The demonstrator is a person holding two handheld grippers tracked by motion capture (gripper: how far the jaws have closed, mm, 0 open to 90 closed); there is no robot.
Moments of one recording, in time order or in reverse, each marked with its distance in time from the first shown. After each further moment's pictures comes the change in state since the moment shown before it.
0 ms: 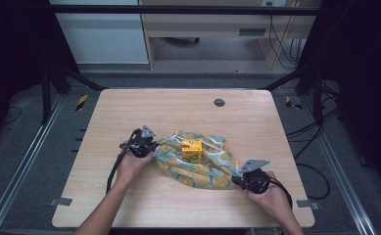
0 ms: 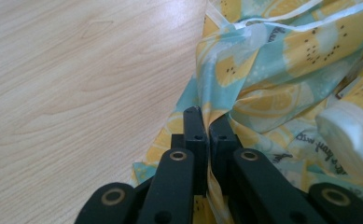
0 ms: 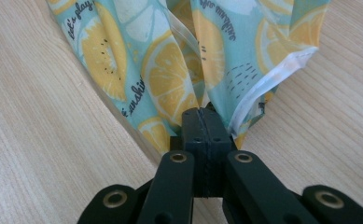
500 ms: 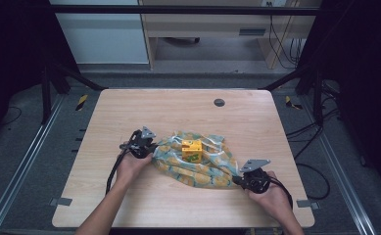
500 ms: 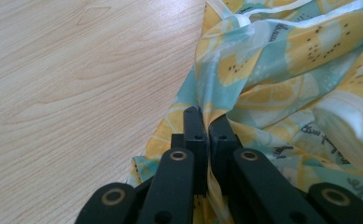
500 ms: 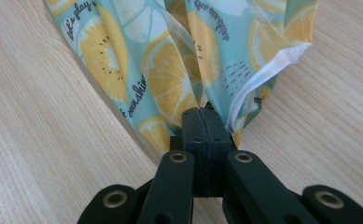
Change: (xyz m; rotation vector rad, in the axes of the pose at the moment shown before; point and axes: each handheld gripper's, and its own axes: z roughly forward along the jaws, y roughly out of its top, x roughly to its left) left arm 0.002 -0.004 0.002 0.017 -0.004 -0.010; right arm -0.002 -0.001 0.000 -0.003 -0.001 0.010
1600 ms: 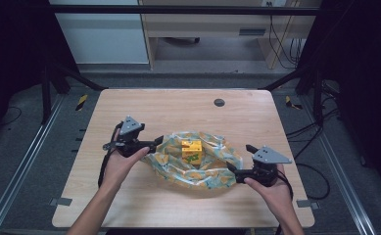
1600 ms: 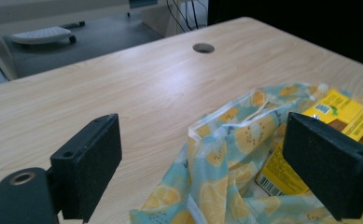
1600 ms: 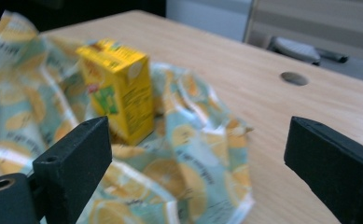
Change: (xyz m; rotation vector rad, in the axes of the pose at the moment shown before) left arm -0.009 0.028 -0.092 -0.363 -0.008 -0.113; right arm 0.002 0.034 -0.046 -0.500 -0.163 0.066
